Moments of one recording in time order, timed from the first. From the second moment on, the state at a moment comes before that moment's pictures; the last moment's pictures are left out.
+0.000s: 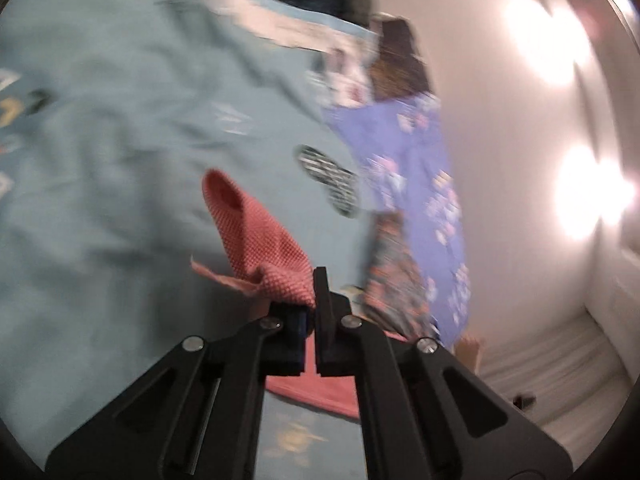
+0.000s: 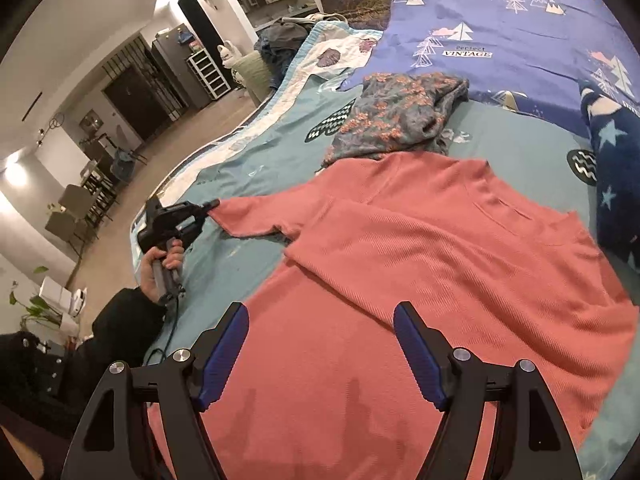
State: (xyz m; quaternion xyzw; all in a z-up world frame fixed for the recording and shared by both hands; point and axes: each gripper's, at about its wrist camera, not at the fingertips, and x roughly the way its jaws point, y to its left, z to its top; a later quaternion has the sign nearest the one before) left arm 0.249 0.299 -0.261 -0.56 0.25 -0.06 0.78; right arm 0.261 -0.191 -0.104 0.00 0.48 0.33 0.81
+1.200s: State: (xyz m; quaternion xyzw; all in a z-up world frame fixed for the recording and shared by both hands) left arm 0.245 0.071 -0.202 -0.28 0.41 -0.26 0.83; right arm 0.363 -0.069 -0.172 0.09 0.65 0.25 0.71
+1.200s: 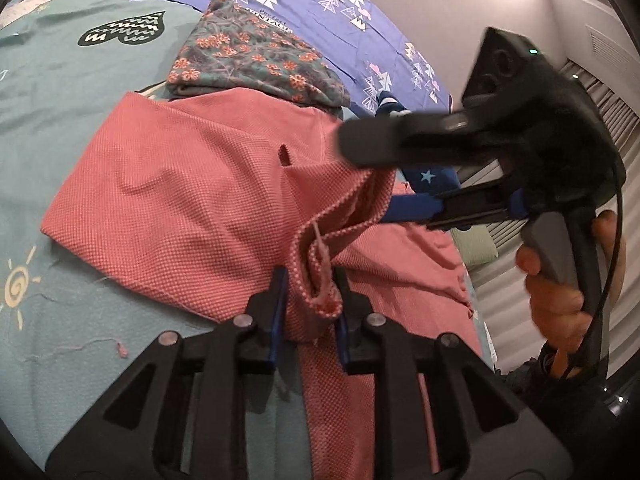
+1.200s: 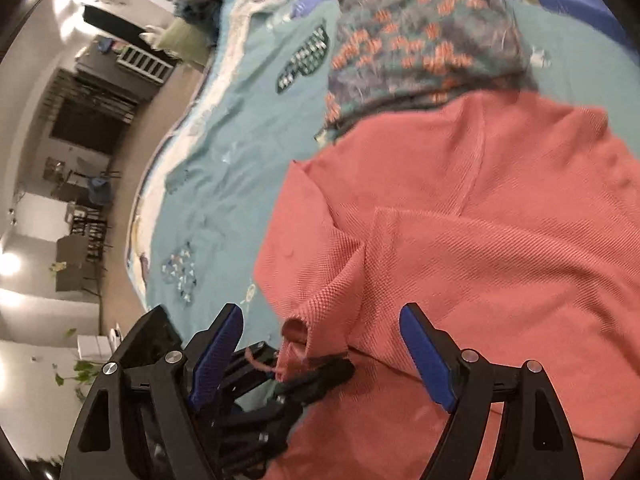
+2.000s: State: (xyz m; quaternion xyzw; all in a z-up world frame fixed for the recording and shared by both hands) left arm 0.223 0.010 -0.094 -0.26 0.33 -0.30 0.86; right arm 0.328 -0.123 -0.071 0.12 0.55 0.28 0.78
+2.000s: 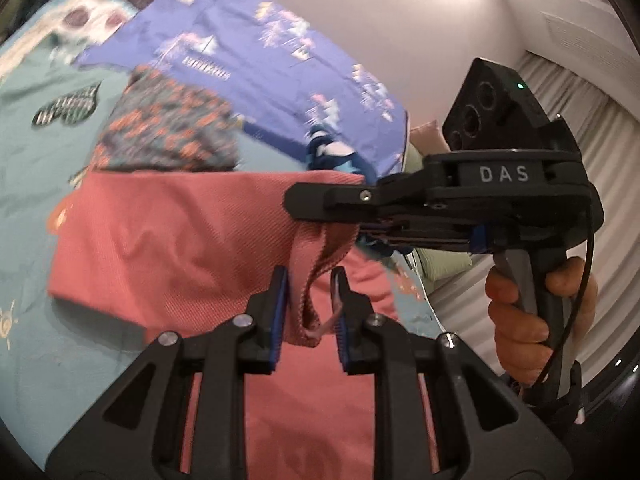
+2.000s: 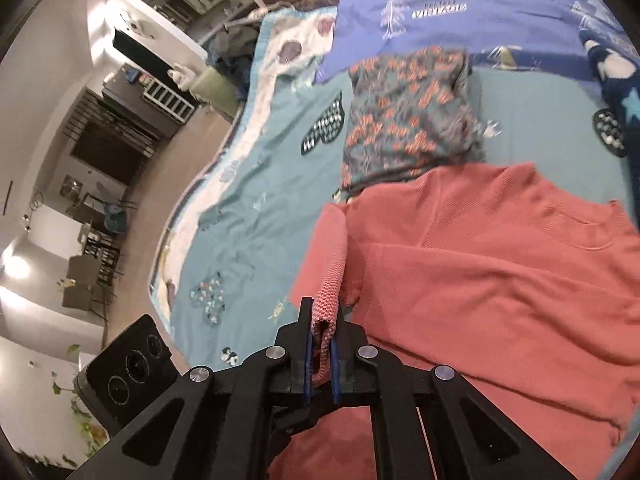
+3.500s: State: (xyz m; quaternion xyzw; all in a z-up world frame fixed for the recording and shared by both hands) left arm 0.247 -0.102 -0.081 -0.13 0.38 -0.26 0.88; right arm 0.338 -0.400 -0.163 0.15 0.57 0.07 0.80
